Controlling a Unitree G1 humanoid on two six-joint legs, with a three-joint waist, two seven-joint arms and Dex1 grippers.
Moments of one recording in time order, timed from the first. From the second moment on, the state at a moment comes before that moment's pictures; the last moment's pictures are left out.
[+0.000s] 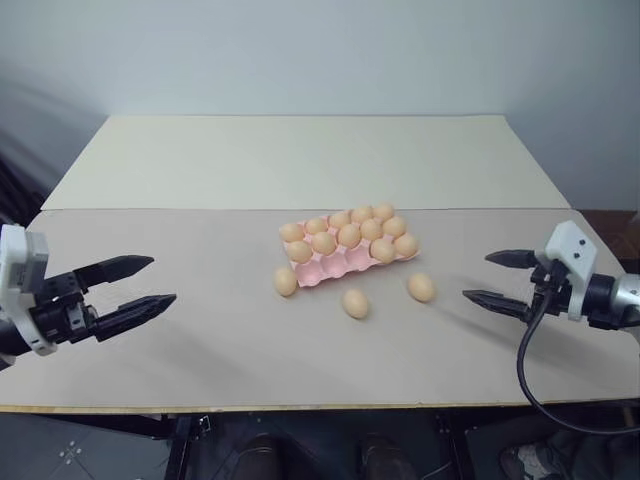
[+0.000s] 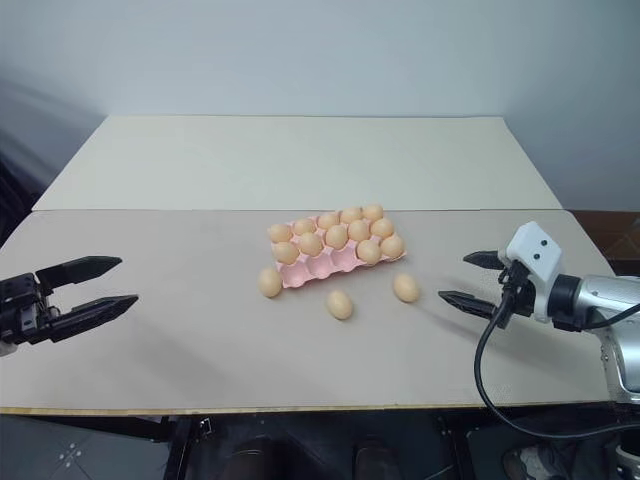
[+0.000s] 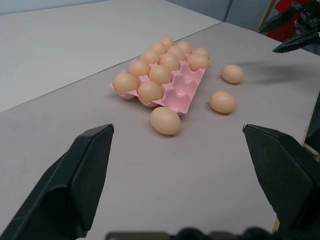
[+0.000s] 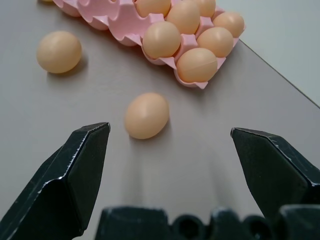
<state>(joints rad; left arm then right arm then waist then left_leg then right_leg) 0.13 0.96 0.71 -0.34 -0.88 0.69 -1.12 -0.19 -0.93 -0.30 -0.16 0.38 0.46 1.11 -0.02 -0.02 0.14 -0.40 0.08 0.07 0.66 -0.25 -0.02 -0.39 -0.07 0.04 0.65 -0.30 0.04</state>
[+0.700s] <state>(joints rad) 0.07 0.96 0.61 -0.39 -0.90 0.69 -1.09 -0.39 -0.70 0.05 0.01 0.19 0.62 0.77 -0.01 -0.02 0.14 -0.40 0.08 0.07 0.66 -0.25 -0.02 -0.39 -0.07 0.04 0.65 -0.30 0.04</state>
